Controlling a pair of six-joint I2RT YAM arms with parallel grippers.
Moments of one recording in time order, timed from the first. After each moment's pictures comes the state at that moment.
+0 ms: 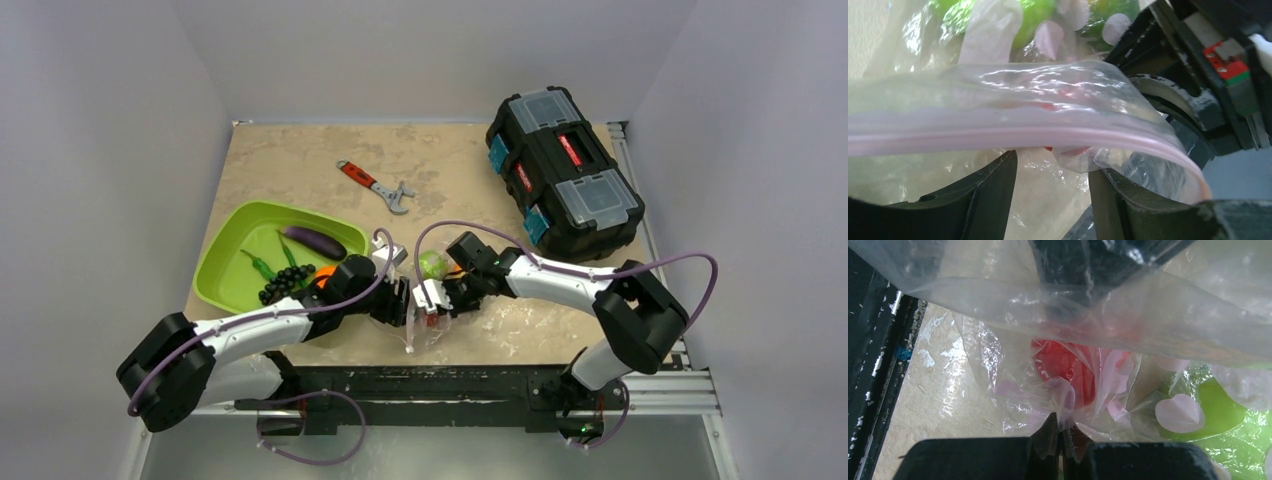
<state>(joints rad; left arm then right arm) -0.80 1.16 0.42 0.09 0.22 -0.55 0.82 1.54 0.84 -0.43 -0.49 -1.02</state>
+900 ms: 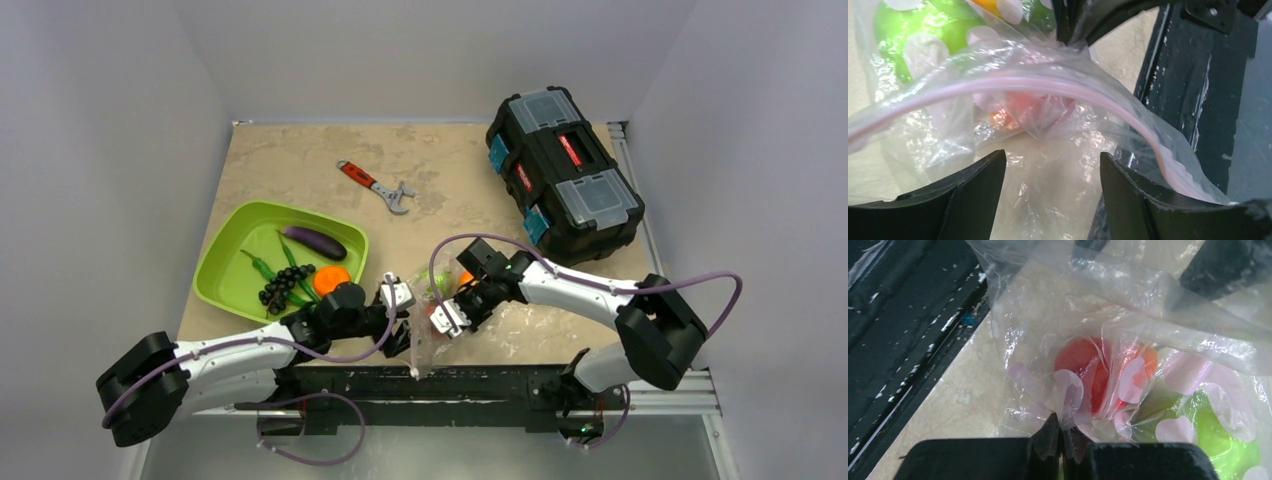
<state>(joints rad) -0.92 0.99 0.28 0.23 0.28 -0.09 0.82 1.45 0.81 -0.59 -0.57 -1.34</state>
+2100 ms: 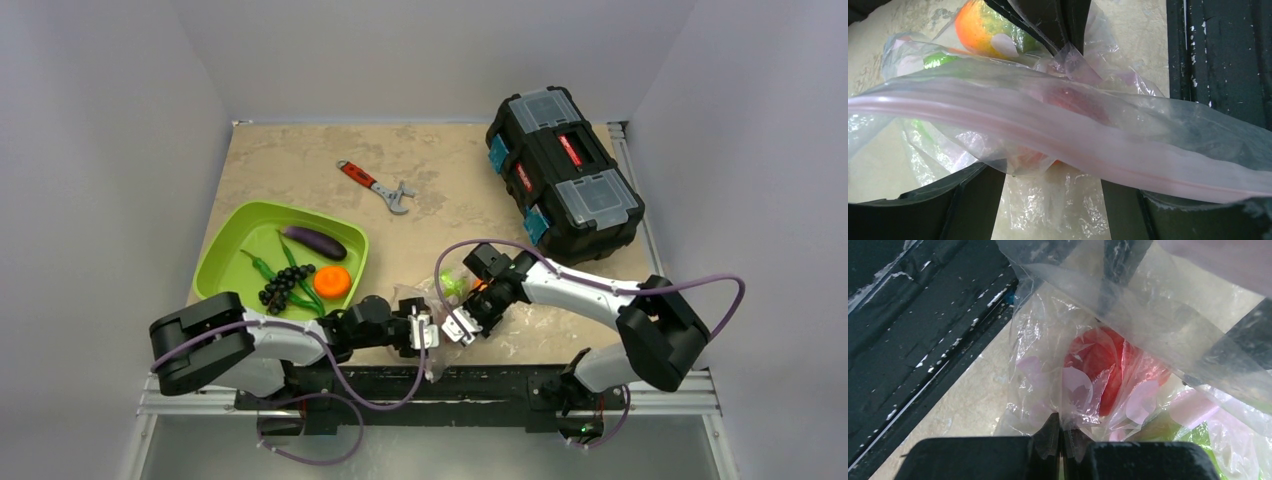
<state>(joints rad) -1.11 1.32 0.26 0.64 0.14 0.46 0.80 1.42 0.78 -0.70 -0.59 -1.49</state>
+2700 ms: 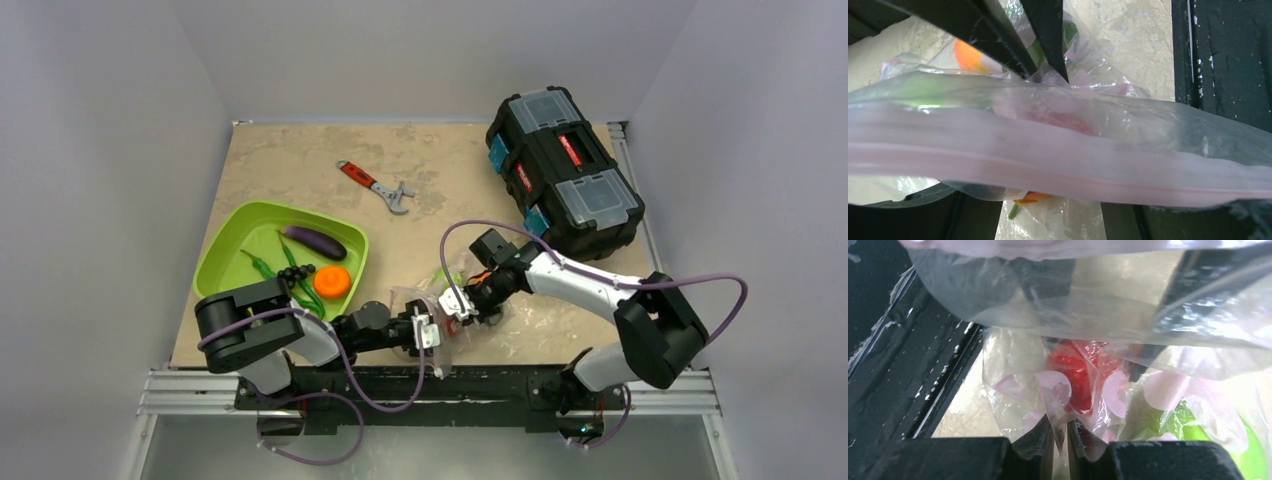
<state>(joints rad) -1.12 1.59 0.22 1.07 0.15 0.40 0.72 1.43 0.80 -0.70 -0.68 -1.33</state>
